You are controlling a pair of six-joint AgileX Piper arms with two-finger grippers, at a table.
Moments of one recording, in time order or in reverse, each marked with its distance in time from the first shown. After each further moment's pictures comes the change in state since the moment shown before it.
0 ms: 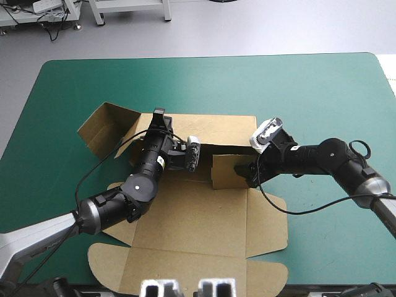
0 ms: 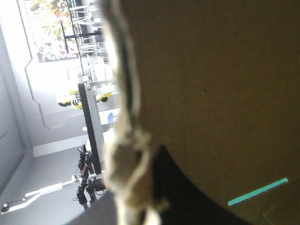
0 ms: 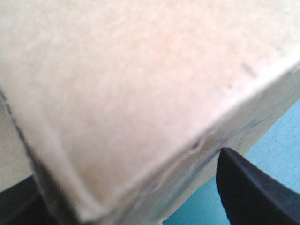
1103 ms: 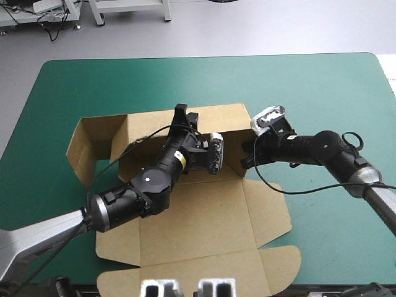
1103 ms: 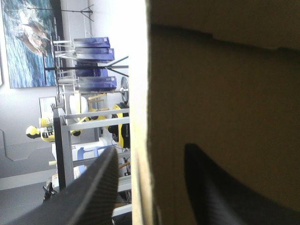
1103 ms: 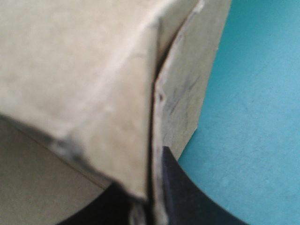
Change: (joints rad) left arm -0.113 0.034 -0.179 -0.284 -0.052 0.170; right arm 0.006 0.060 -0.067 -0.003 -0.104 0.167
